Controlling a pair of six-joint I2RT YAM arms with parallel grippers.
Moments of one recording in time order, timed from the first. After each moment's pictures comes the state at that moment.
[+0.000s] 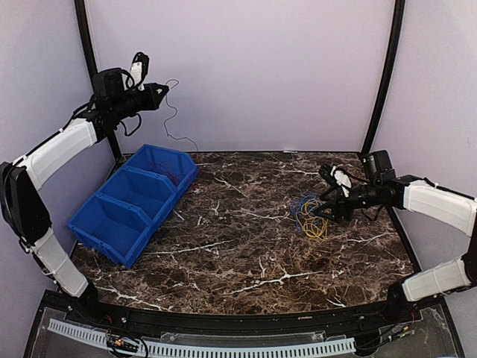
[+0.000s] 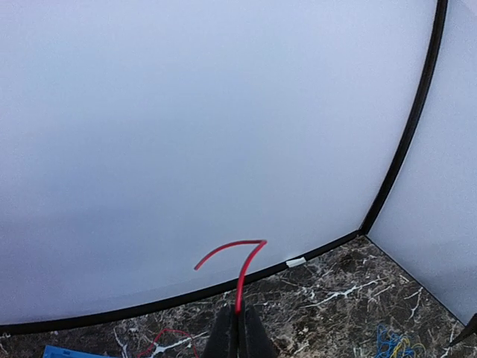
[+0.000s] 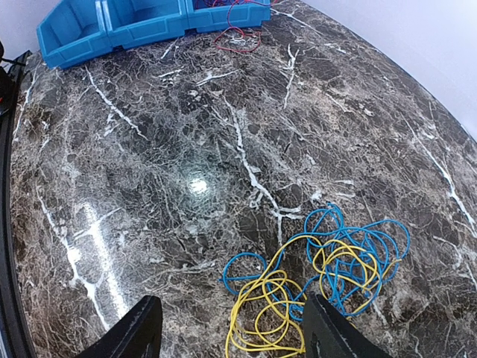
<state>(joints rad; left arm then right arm) -0.27 1.64 1.60 -0.03 0.24 -0.16 0.28 1.24 0.79 -0.37 -0.65 -0.53</state>
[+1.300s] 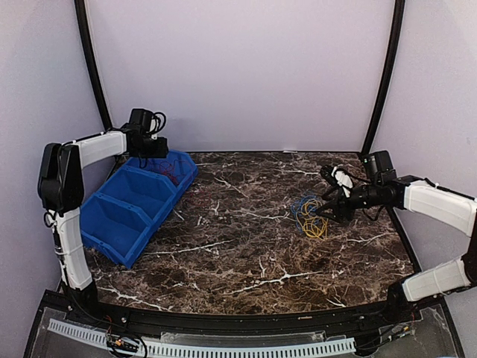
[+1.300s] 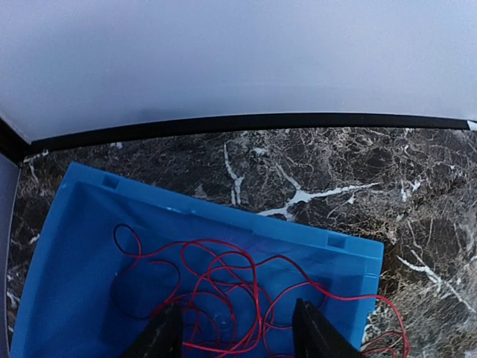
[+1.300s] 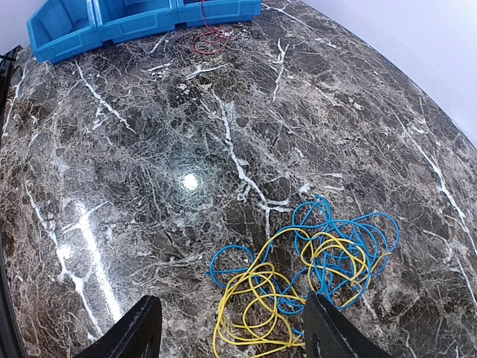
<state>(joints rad) -0.20 2.03 1.67 -0.35 -0.08 -0.12 0.27 1.24 0.79 -0.37 -0.62 -0.55</state>
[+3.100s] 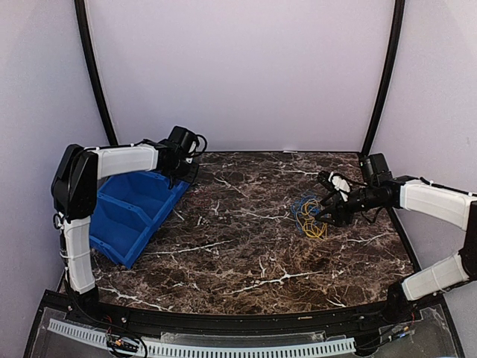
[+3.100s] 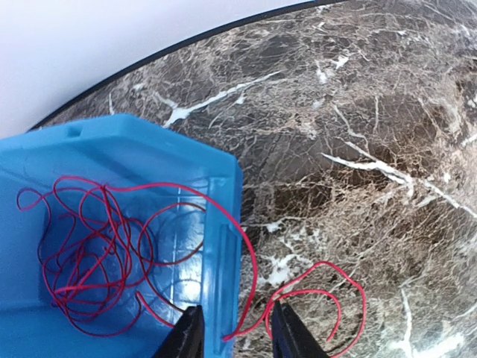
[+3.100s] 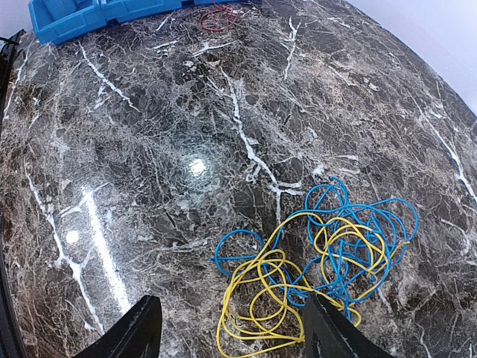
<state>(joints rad) -0.49 2.04 1.58 -0.42 -0.30 -0.05 0.27 1.29 0.79 -0.40 -0.62 -0.60</state>
